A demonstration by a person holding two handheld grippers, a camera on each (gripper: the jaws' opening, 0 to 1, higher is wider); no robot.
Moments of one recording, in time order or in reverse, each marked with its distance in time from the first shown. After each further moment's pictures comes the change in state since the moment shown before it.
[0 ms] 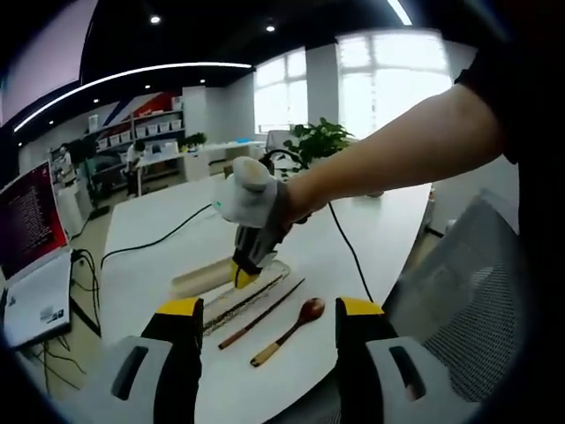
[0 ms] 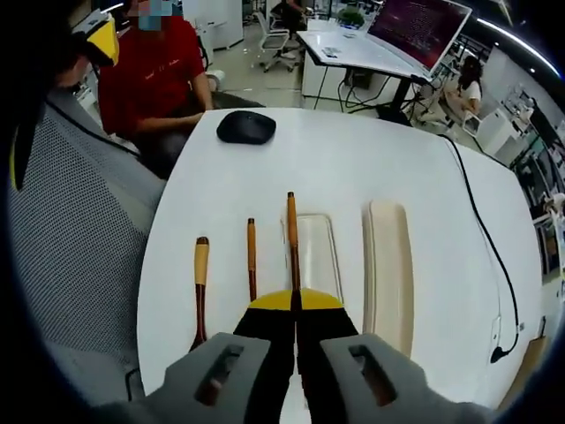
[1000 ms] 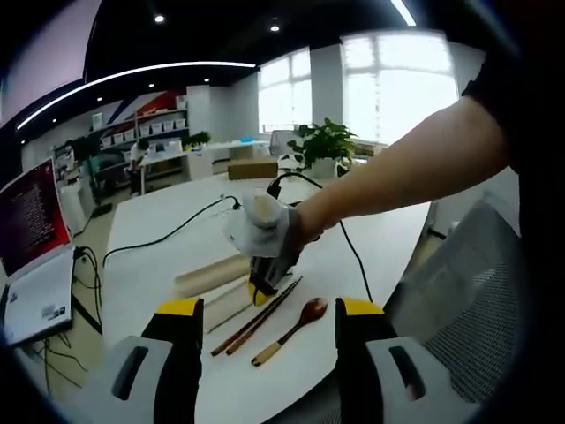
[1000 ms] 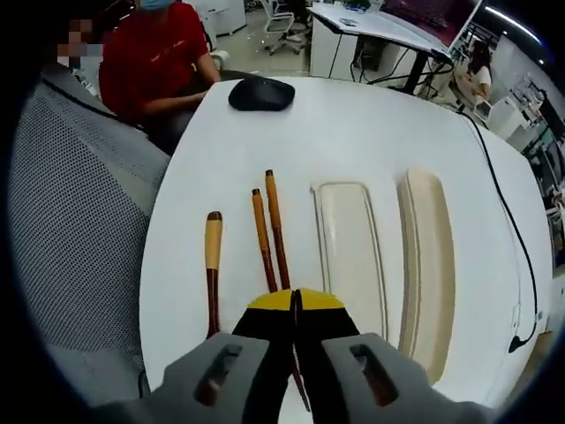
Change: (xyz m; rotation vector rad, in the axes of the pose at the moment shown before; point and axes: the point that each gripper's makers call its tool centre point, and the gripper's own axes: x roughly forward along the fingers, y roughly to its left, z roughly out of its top) left arm -0.001 0.002 -0.002 -0.001 0.005 0.014; right arm 0.033 0.035 -0.021 -0.007 0.100 0.051
